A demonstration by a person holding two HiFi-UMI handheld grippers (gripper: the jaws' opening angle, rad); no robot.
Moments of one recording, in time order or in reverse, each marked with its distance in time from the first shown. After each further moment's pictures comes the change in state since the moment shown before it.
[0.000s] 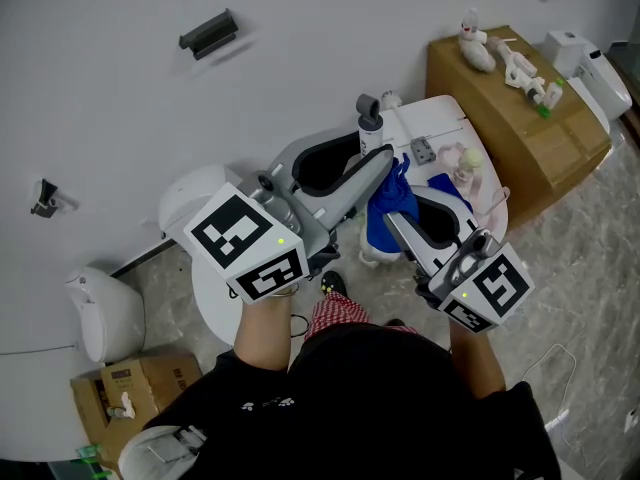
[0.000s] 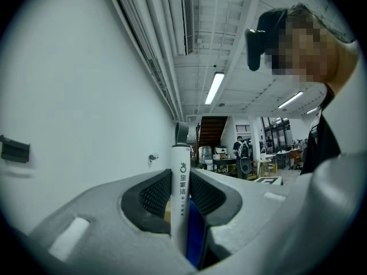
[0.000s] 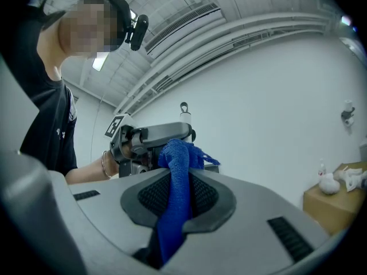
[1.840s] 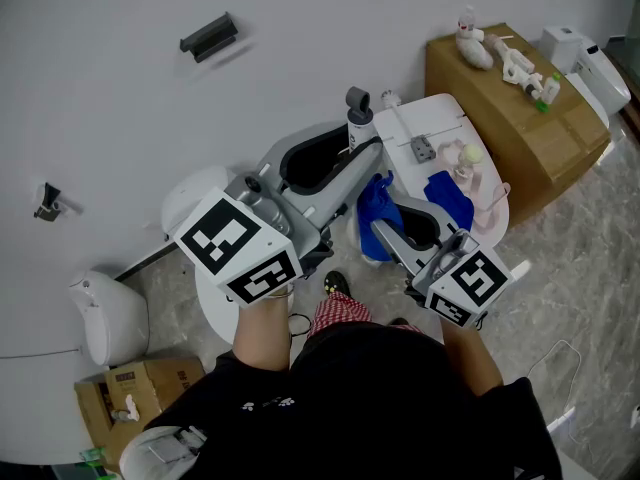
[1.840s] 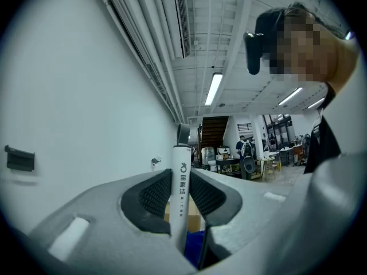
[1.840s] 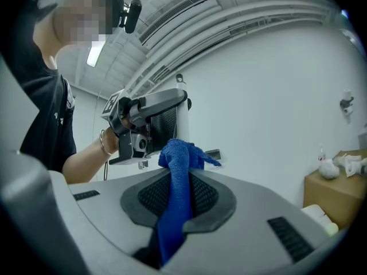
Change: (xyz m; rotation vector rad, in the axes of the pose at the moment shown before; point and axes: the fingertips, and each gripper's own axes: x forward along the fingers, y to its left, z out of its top) left arm -0.007 -0.005 0.013 0.038 -0.018 0.034; right arm 0.001 0.008 -0.044 0.051 0.093 0.008
